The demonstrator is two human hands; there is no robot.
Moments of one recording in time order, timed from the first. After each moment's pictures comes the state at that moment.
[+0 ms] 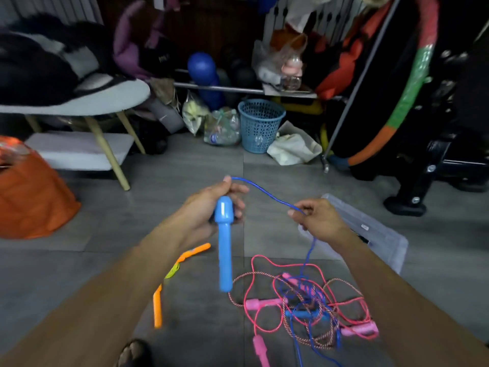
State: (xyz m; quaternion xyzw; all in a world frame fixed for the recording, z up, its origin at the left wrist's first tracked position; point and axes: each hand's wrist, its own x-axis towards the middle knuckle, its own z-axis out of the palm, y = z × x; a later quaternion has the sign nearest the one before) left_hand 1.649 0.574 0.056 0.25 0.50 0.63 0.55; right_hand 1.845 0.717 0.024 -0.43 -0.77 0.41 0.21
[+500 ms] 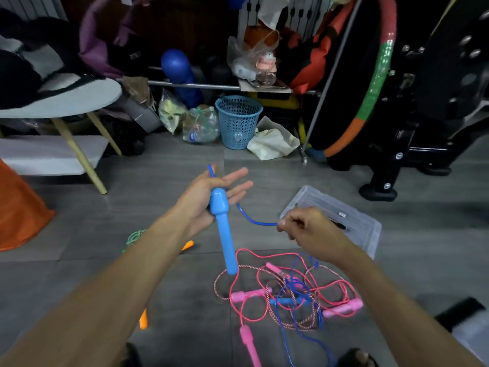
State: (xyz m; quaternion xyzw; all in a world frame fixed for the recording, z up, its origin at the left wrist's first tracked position) left_hand 1.682 0.591 0.080 0.18 0.39 0.70 0.57; right_hand 1.892 0.663 0.068 -0.36 -0.85 0.36 0.15
